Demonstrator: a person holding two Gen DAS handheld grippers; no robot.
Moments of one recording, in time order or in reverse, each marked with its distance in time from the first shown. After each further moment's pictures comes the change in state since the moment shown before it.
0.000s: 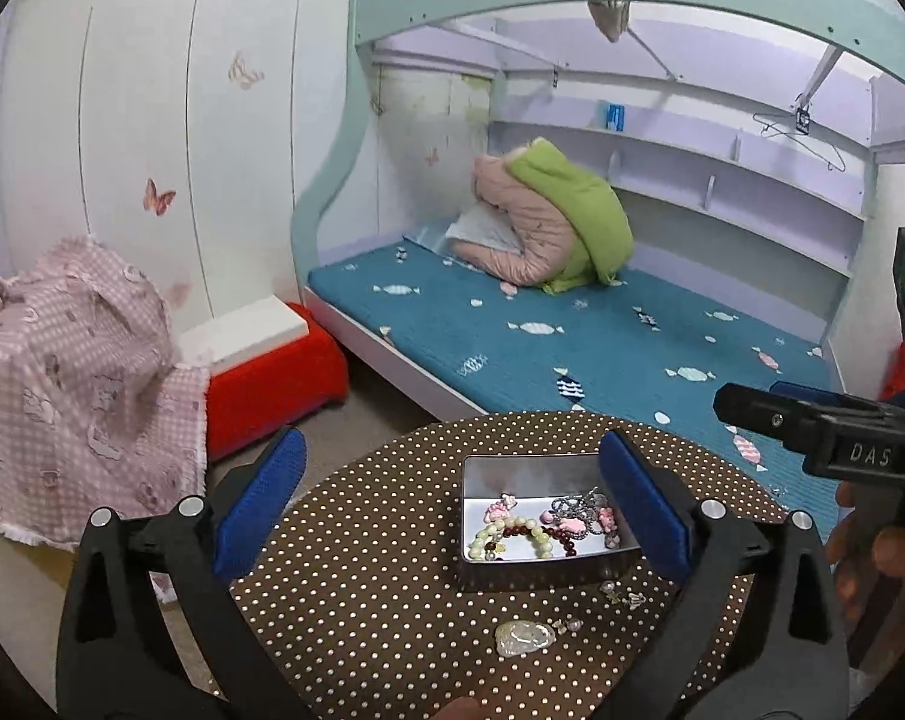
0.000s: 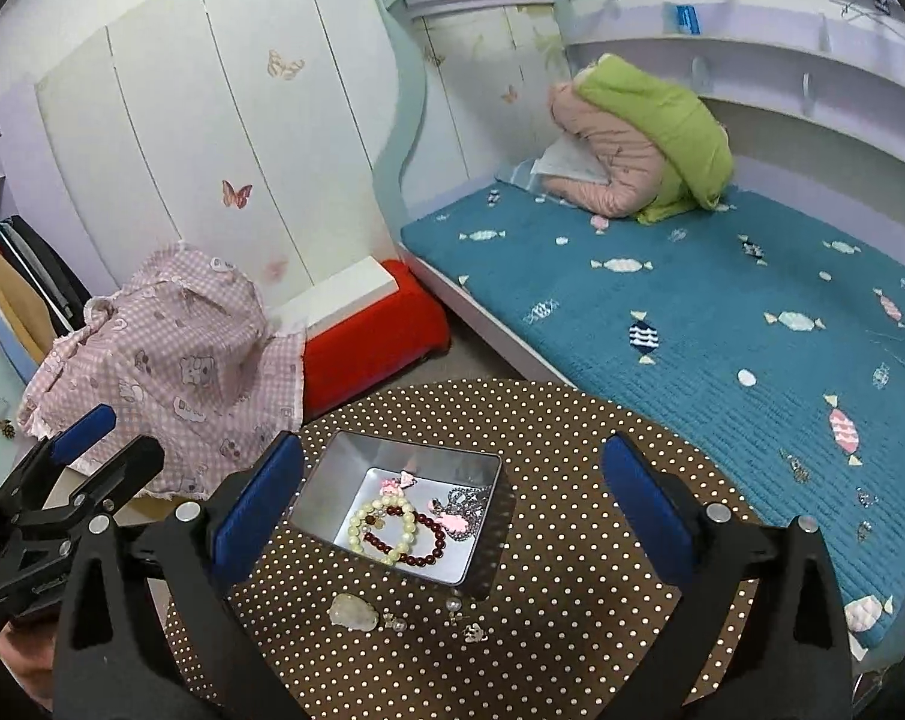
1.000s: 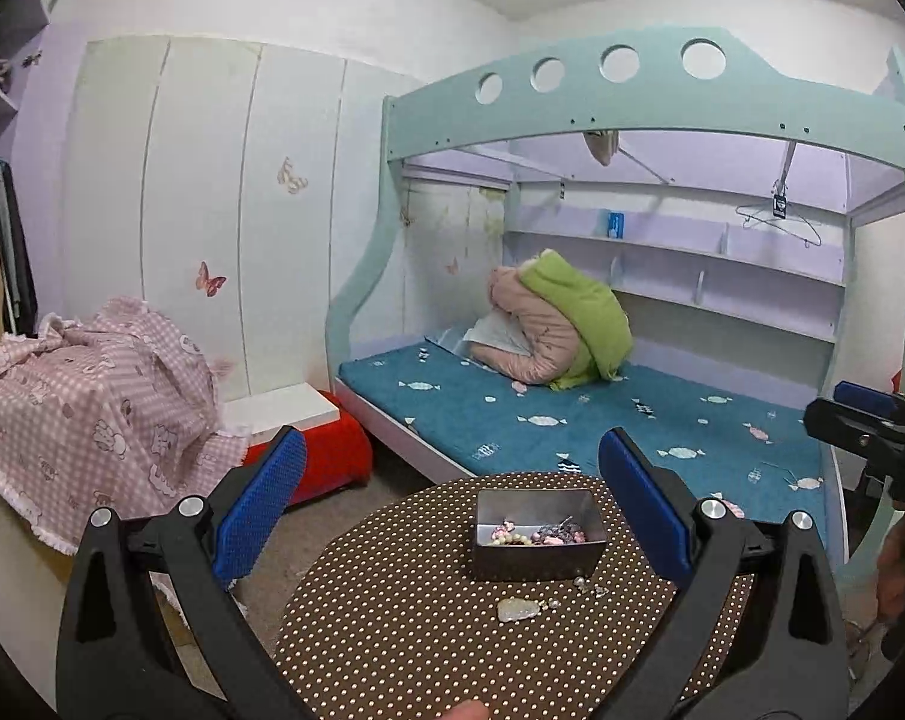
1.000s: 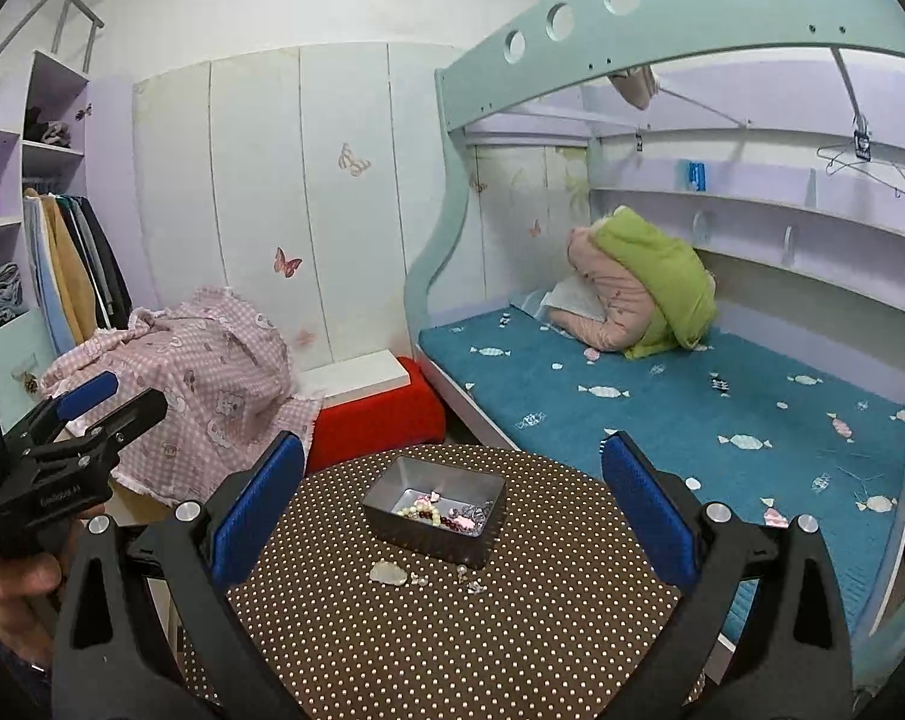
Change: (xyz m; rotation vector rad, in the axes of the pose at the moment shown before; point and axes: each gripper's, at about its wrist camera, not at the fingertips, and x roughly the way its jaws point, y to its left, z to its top) left arm -0.174 0.008 -0.026 -0.026 -0.261 0.044; right arm -0.171 0.048 -0.059 -0.181 -0.290 -0.030
